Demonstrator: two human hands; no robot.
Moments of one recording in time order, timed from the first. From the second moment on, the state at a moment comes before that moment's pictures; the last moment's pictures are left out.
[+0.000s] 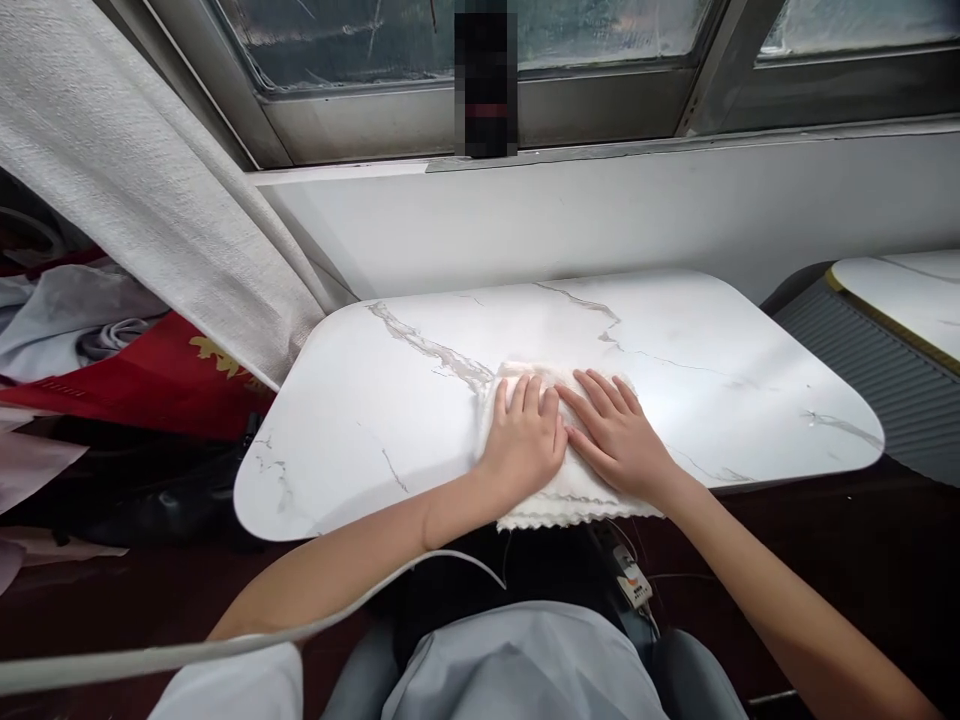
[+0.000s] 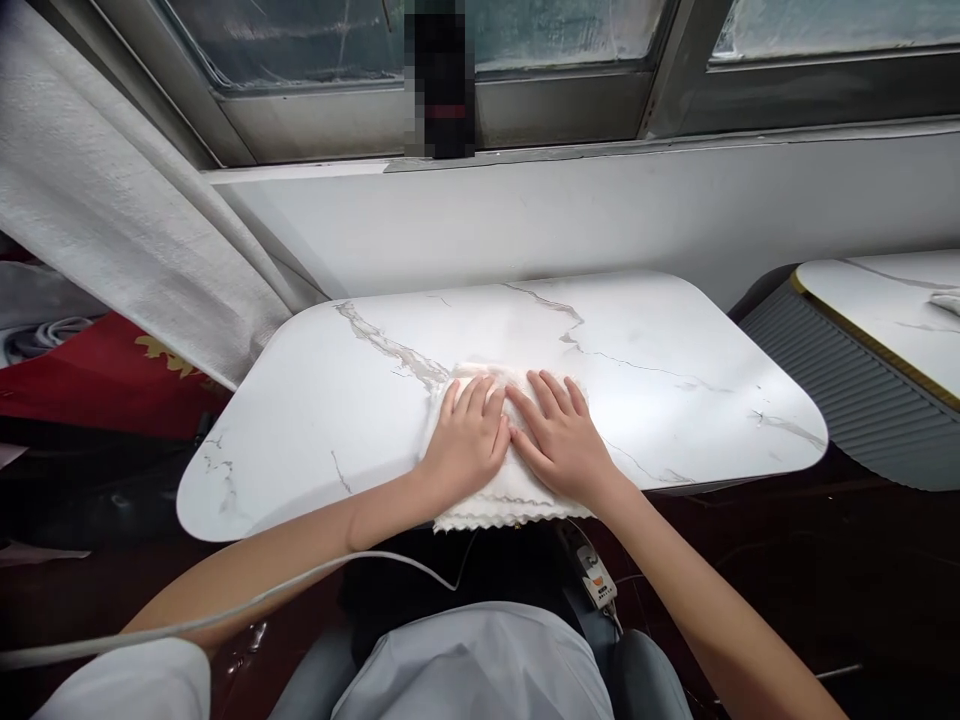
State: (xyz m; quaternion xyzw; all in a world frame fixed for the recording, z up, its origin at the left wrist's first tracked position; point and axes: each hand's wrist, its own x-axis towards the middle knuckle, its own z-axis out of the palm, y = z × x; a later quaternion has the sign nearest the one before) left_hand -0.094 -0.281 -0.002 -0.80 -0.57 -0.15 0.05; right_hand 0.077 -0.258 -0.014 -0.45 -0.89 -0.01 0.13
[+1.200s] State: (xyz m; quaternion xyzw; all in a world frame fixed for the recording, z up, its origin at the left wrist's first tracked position) left_hand -0.034 -0.109 -0.001 -0.77 -0.60 -0.21 -0.01; right_hand 0.122 -0.084 -0.004 -0.50 -0.86 0.03 0.11
